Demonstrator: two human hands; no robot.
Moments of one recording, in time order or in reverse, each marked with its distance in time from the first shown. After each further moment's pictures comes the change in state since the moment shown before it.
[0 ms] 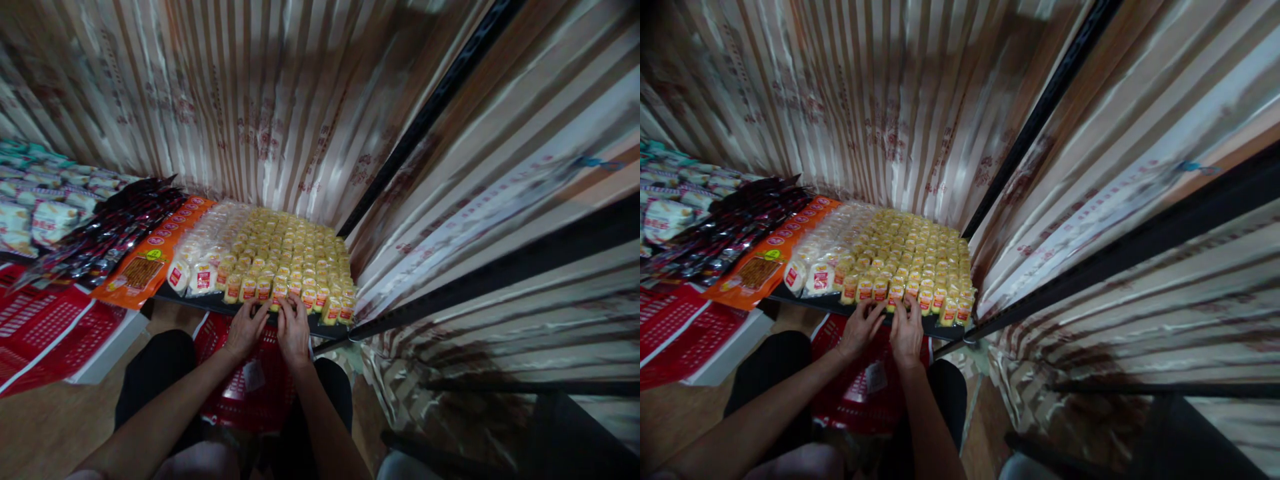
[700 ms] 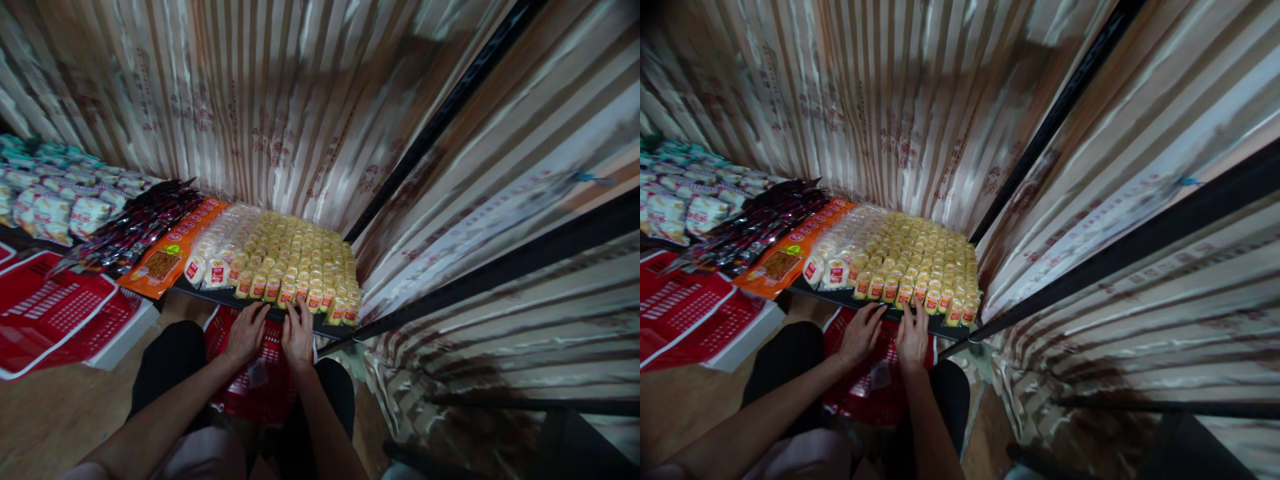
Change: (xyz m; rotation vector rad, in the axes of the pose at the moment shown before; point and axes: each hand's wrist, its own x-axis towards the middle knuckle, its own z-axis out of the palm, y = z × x) left_hand -0.026 0.005 -0.027 -0.007 -0.011 -0.022; right_hand -0.021 -0.005 -0.004 -0.065 -0.005 -0.073
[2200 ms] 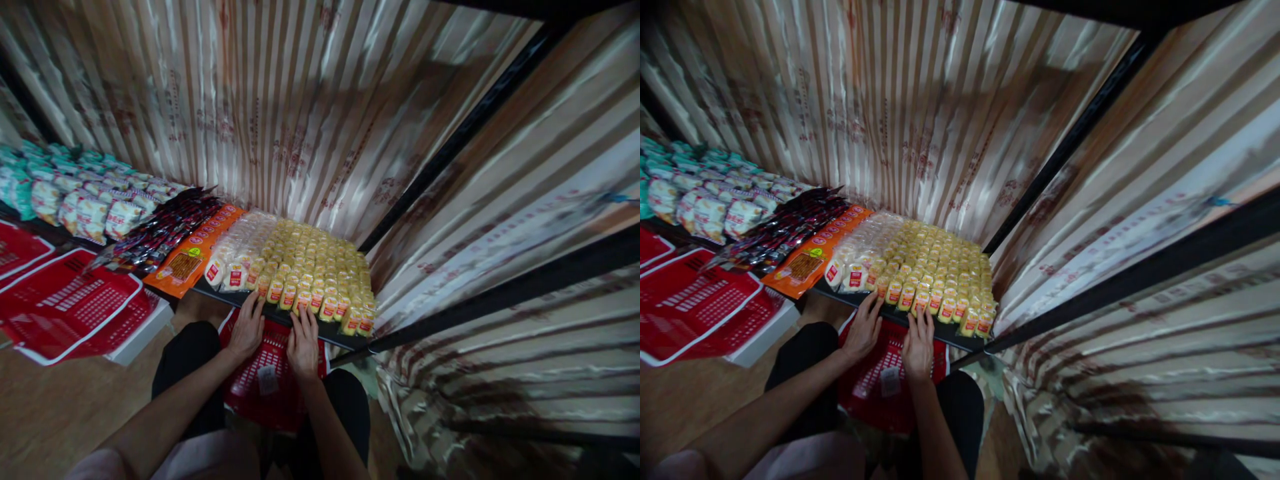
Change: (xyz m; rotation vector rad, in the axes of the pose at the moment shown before) left_hand 0.000 -0.038 -0.007 -0.101 0.022 -0.115; right_hand -0.014 -0.007 0.018 -0.018 -0.058 -0.124
